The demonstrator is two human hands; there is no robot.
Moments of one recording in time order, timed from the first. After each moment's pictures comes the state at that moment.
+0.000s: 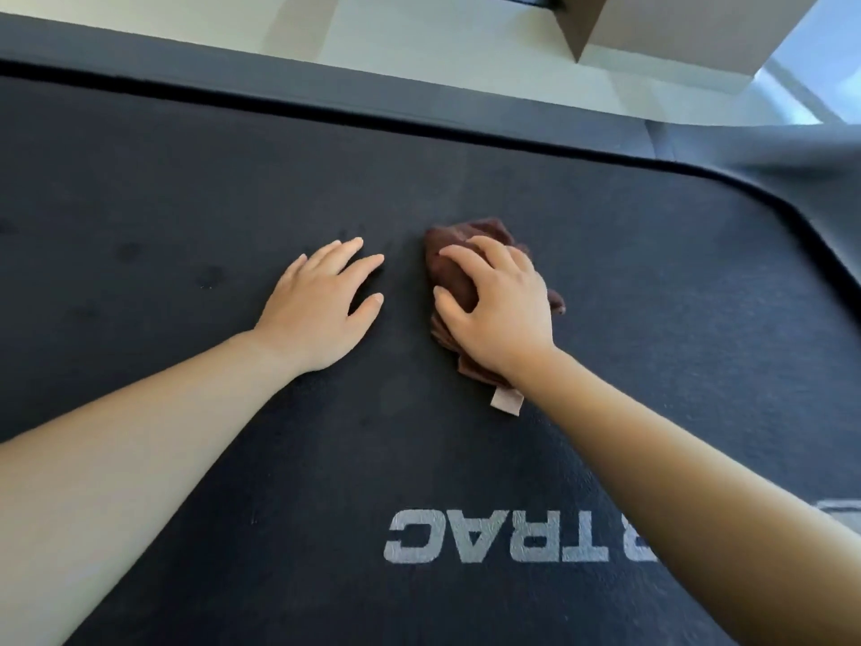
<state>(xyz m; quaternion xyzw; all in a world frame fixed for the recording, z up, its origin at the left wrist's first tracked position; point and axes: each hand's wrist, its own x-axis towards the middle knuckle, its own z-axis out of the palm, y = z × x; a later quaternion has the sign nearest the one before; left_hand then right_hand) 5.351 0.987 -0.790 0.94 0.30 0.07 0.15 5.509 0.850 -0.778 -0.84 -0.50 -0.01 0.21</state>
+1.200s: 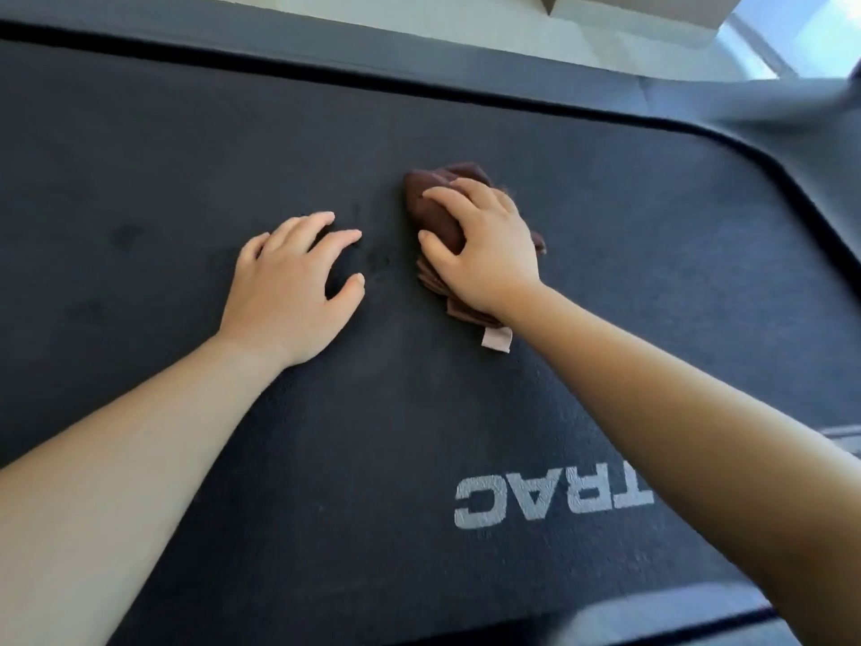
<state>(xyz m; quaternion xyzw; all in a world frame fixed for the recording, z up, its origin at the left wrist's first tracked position) 5.312 1.014 -0.799 0.94 0.29 0.14 0.14 5.492 0.898 -0.777 -0.85 -0.49 -0.02 0.21</state>
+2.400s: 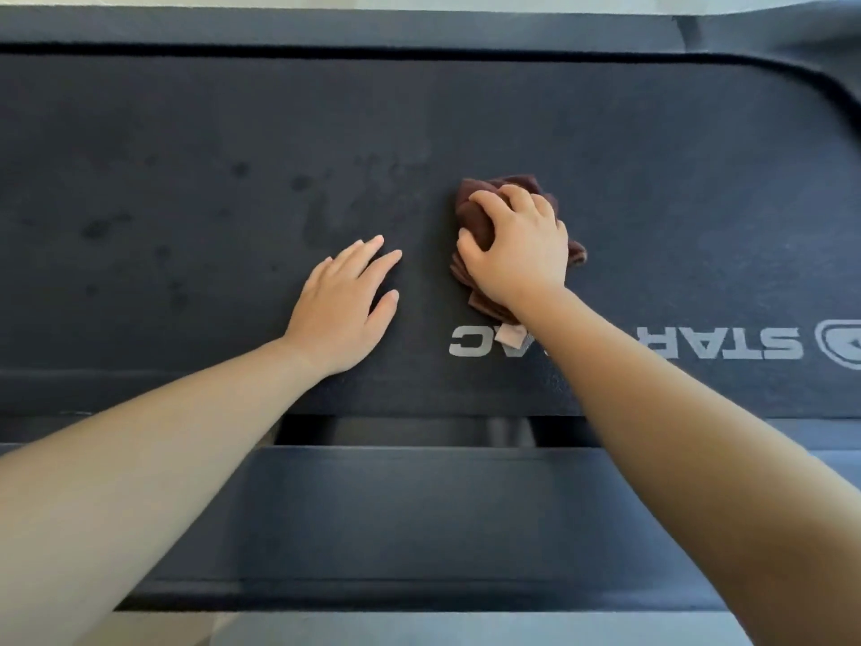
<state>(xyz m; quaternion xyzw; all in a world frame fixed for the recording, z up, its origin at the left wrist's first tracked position) 5.229 0.896 -0.787 0.95 0.27 0.07 0.13 5.419 0.800 -0.779 -0.87 -0.44 -0.03 0.23</state>
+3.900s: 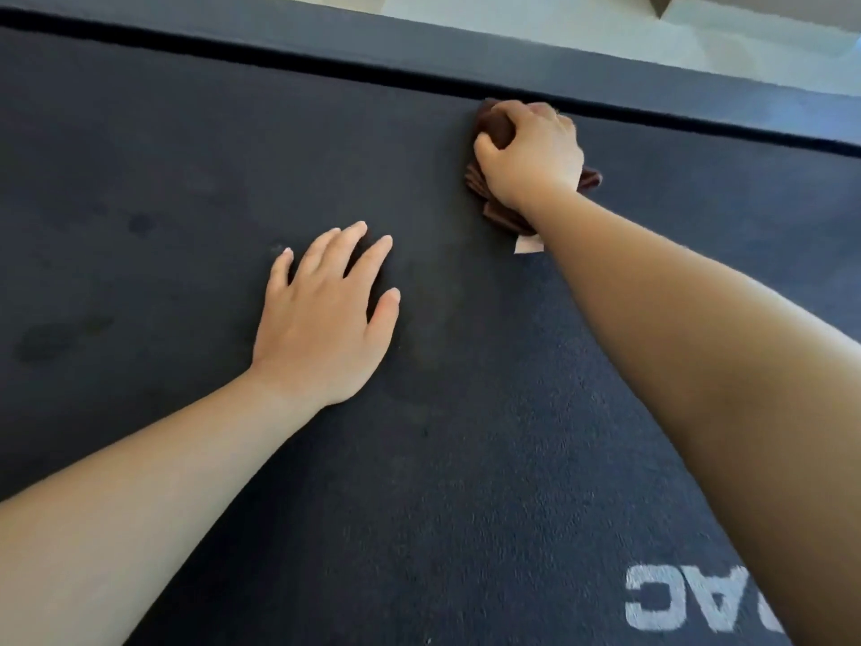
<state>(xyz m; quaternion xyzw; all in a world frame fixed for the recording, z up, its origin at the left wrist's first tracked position) 5.248 1.059 -0.801 0.92 0.36 0.11 0.10 5.512 1.063 -0.777 -0.89 -0.39 -0.03 0.23</state>
